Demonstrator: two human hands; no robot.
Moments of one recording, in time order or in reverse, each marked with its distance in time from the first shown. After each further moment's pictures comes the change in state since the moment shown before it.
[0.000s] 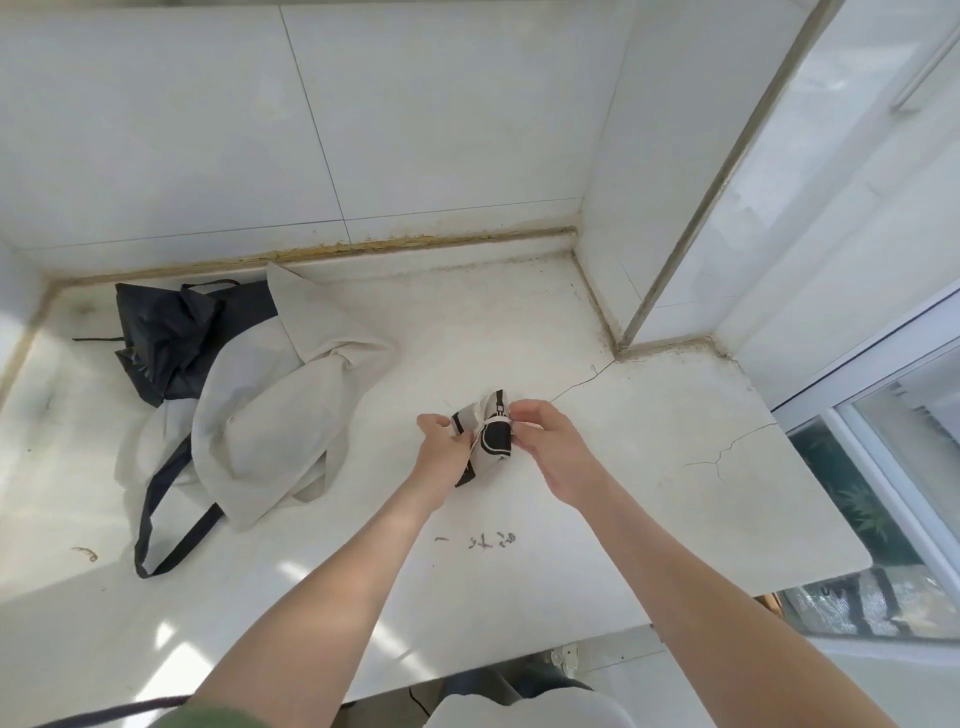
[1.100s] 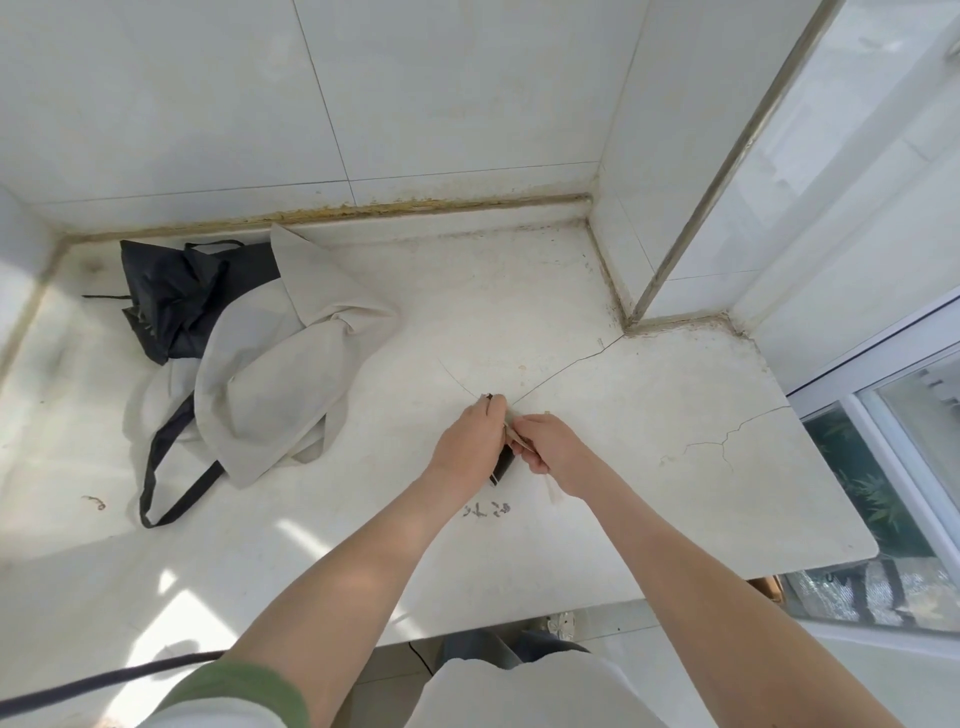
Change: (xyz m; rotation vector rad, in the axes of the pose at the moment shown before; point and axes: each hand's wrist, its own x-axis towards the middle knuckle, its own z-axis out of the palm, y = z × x) left_hand -0.024 -0.006 0.027 1.018 0.082 0.703; right_hand -0.003 0.014 -0.015 -0.372 -0.160 0.244
